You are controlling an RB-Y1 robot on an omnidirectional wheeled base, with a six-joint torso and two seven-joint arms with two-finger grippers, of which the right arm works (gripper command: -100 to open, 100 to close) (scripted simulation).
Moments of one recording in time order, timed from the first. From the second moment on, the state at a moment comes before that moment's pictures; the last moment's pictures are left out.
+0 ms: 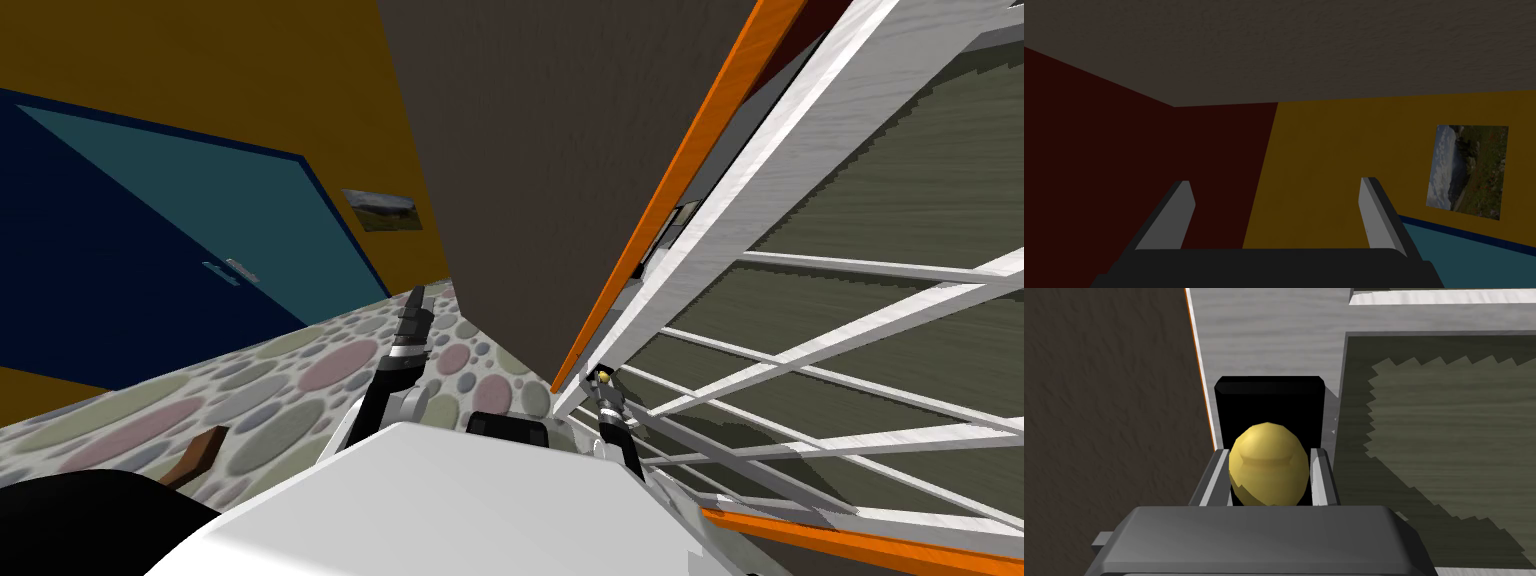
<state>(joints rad) 0.04 -0.33 0.18 -0.68 -0.63 -0.91 -1.50</state>
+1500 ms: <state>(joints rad) 0.13 -0.45 0.36 -0.75 -0.54 -0.98 -1.67</state>
